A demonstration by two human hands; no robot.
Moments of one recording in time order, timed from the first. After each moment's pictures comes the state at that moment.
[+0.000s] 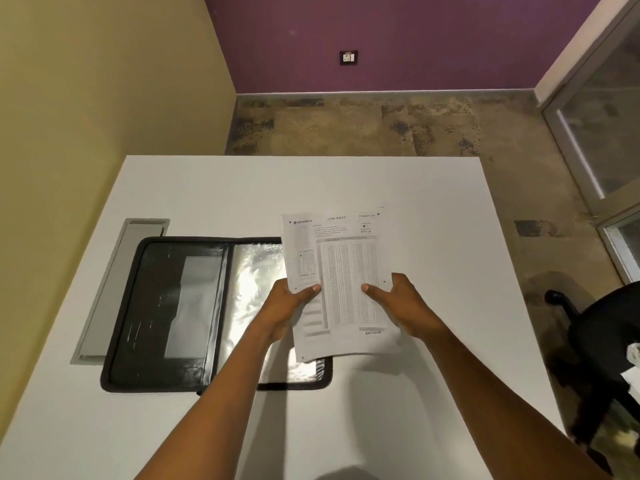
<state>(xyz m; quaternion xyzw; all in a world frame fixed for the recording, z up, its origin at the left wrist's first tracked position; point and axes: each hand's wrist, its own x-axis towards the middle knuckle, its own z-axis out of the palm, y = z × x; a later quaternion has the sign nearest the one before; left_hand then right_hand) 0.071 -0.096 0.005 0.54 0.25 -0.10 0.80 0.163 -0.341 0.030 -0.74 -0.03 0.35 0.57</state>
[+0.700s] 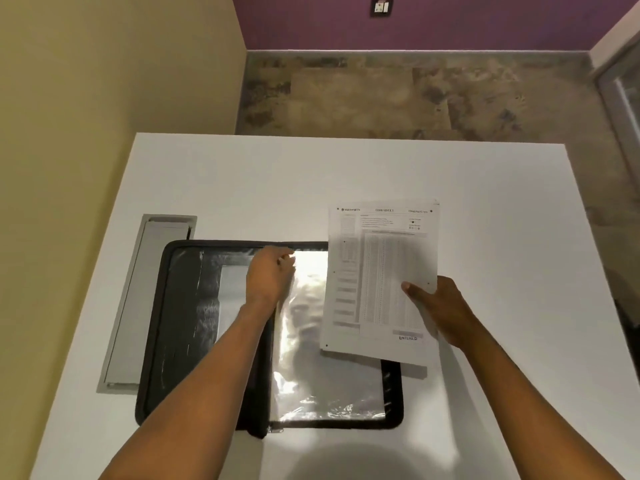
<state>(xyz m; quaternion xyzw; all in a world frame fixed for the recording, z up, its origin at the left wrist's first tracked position) 0.126 0.099 -0.071 0.87 0.29 -0.01 0.39 0.199 -0.241 -0.027 -0.76 0.05 0.34 0.56</state>
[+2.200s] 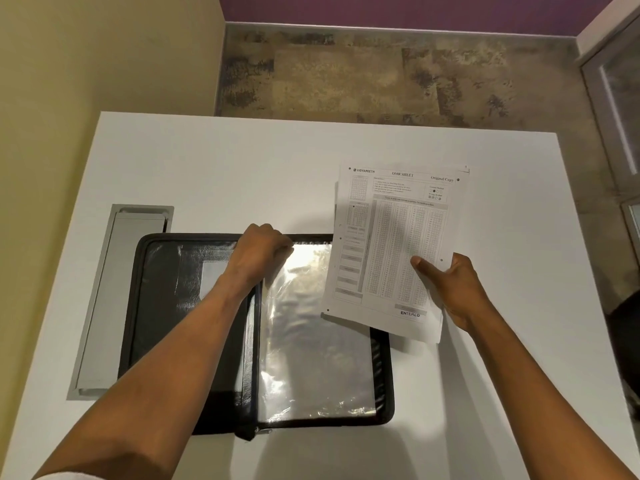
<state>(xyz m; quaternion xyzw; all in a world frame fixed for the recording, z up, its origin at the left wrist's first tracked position) 0.167 0.126 -0.062 0.98 0.00 -0.05 0.20 0.225 -0.240 -0.003 -0.75 0.10 0.26 0.60</state>
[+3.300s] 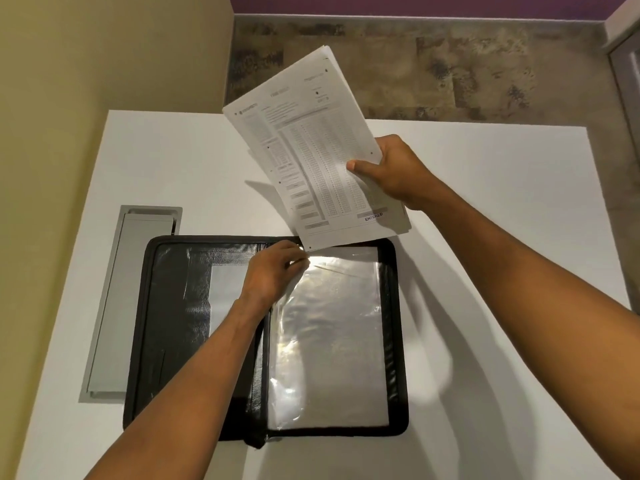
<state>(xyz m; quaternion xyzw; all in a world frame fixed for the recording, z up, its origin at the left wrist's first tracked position) 0.139 0.109 -0.101 0.91 0.14 -0.03 0.39 0.363 -0.078 0.042 -0.84 -0.18 0.26 0.44</state>
